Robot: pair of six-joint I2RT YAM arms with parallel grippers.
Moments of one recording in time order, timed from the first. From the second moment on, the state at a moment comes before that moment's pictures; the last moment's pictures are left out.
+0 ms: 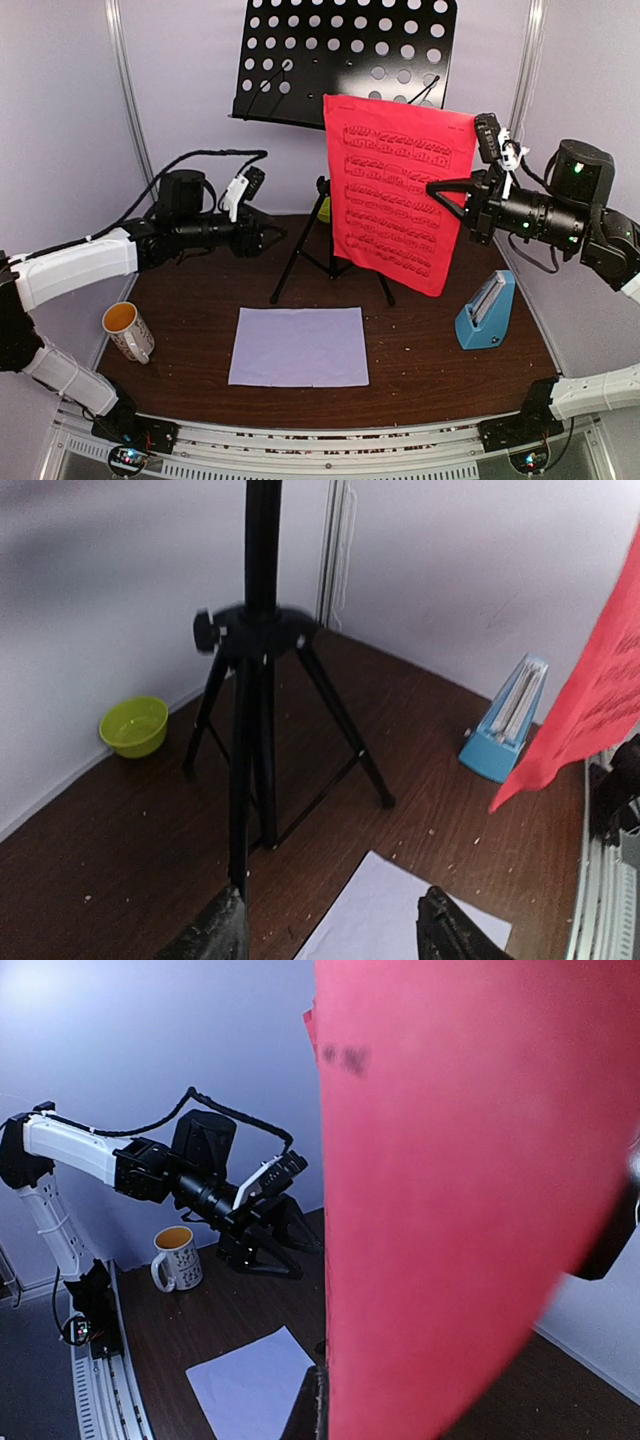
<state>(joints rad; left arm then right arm) -0.60 1.37 1.09 -0.01 0.42 0.02 0.84 0.94 1.23 -0.34 -0.13 -0.02</state>
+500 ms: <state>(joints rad) -0.60 1.79 1.16 0.11 0.35 0.15 0.84 0.90 1.24 -0.48 -0.09 -0.05</state>
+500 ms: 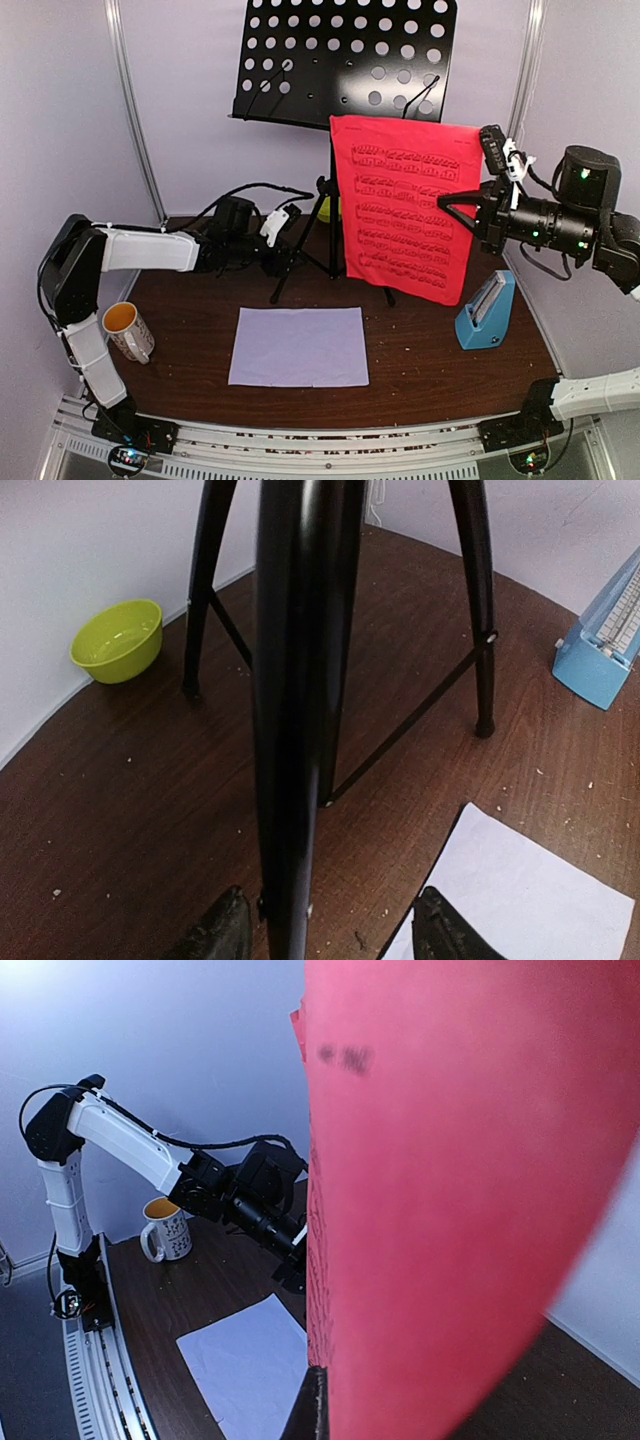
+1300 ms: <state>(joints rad) -0.64 1.80 1.13 0.16 0.25 0.13 0.84 0.89 1.29 -0.49 -0.09 -0.06</state>
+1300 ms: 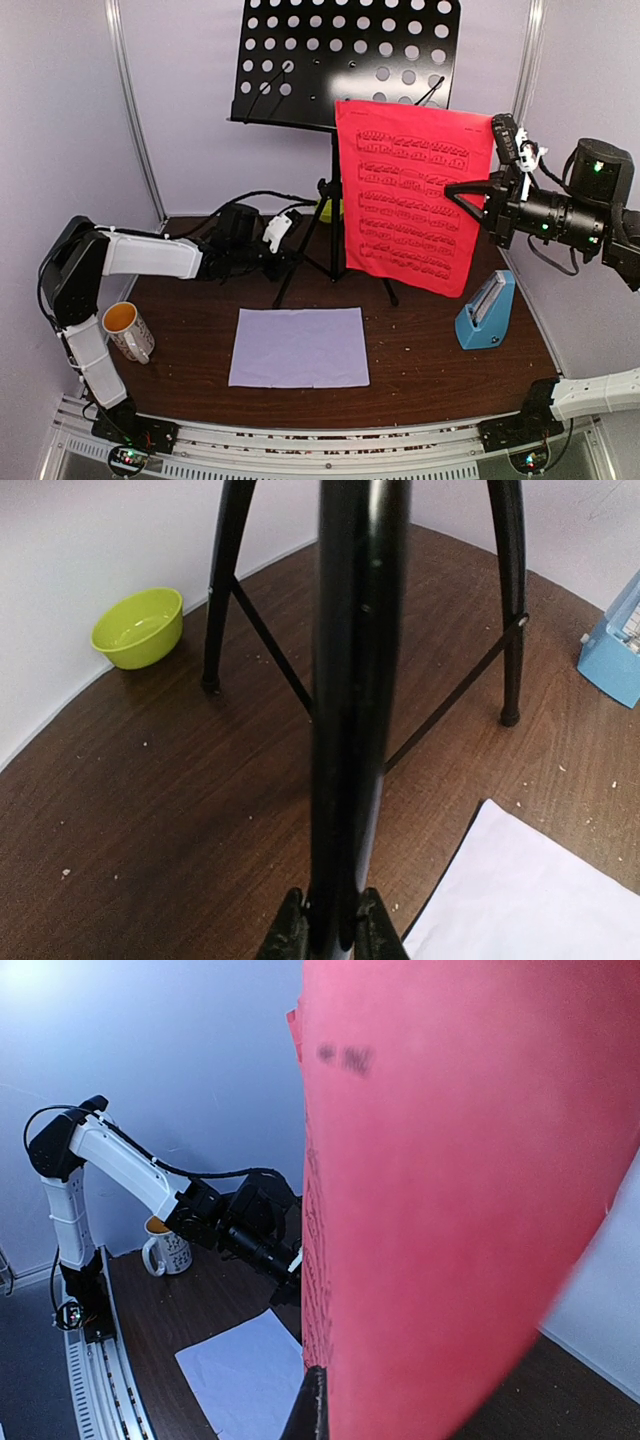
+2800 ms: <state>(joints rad) -0.60 0.93 1.17 -0.34 -0.20 0.05 0.88 1.34 1.96 -0.42 -0.13 0.06</state>
